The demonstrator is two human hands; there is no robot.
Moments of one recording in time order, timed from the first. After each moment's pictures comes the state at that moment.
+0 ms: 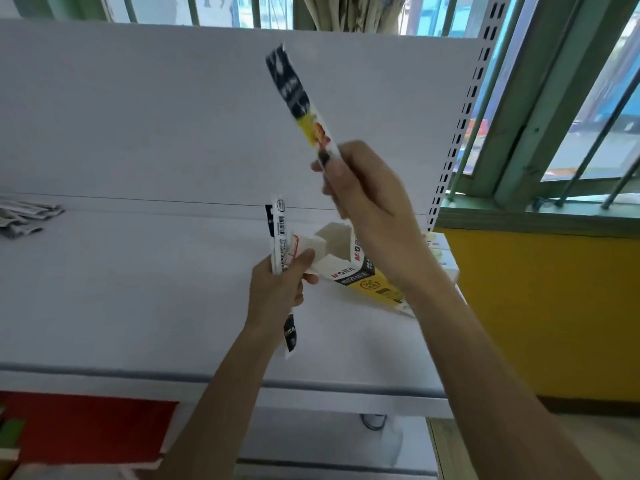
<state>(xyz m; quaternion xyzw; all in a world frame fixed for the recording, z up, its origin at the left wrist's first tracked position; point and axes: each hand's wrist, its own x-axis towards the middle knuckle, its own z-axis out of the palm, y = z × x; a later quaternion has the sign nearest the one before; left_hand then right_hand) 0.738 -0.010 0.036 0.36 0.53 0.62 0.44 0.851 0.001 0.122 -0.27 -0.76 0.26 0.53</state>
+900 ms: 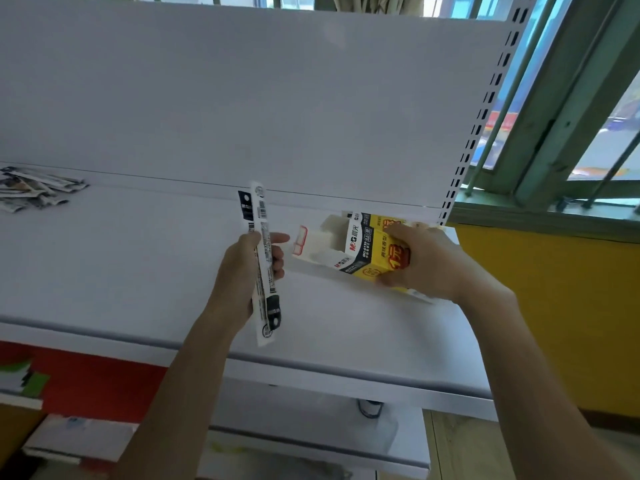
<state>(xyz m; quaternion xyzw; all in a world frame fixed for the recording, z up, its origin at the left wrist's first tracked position) 0.712 -0.020 0.039 0.32 0.53 0.62 0.48 0.930 0.035 0.068 -0.54 -0.82 0.14 0.13</state>
